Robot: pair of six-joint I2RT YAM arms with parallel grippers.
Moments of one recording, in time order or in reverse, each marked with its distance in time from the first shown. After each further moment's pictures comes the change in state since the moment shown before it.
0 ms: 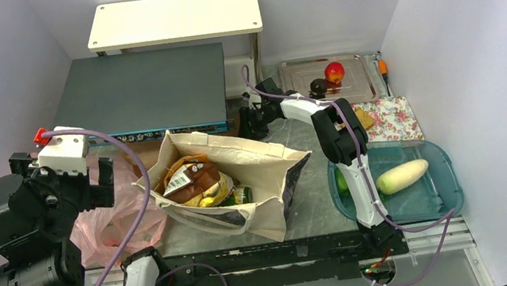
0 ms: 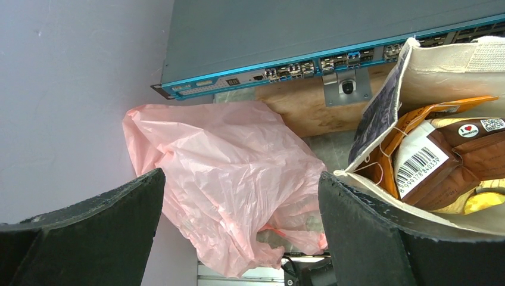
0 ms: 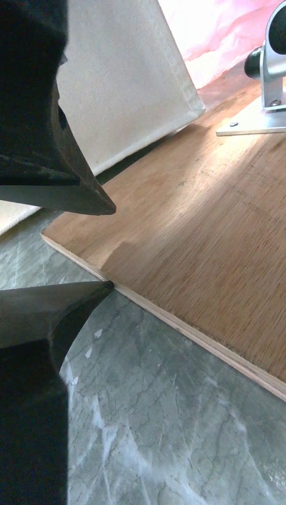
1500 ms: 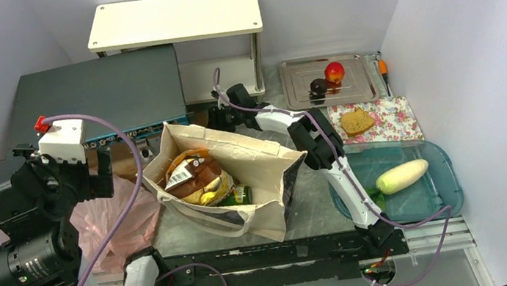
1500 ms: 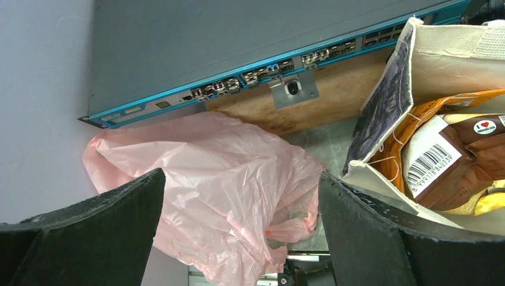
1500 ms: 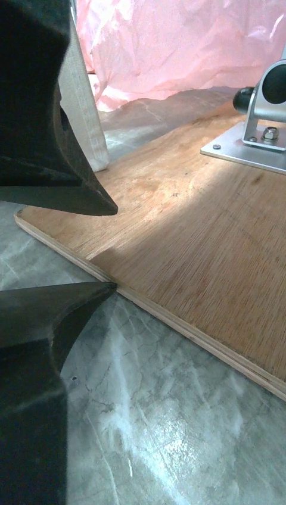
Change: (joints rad) left arm 0.000 0.025 -0.078 0.043 -0.020 -0.027; right arm 0.155 0.192 0.212 0.375 0.060 0.127
